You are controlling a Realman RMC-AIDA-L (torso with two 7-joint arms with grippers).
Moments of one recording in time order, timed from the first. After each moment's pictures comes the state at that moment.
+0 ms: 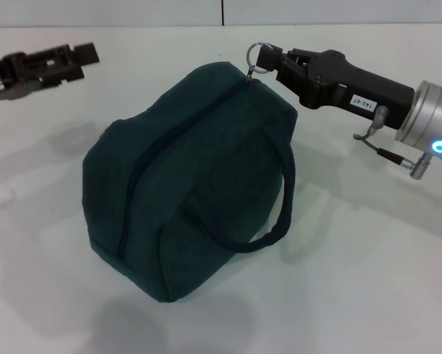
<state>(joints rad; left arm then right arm) -0.51 -1.96 0.45 0.75 1.93 1.70 -2.14 0.59 2.02 -1.63 -0.51 -0.71 -1.25 1.26</state>
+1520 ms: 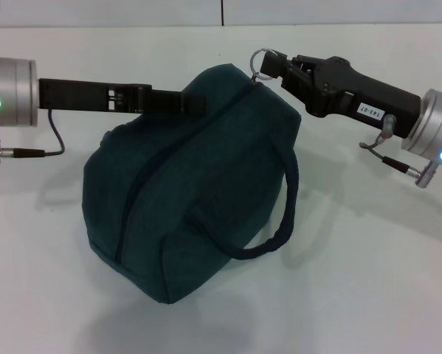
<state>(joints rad) -0.66 -2.02 0.72 0.78 2.00 1.67 -2.16 0.56 2.02 -1.63 -0.51 -0.71 -1.30 1.26</state>
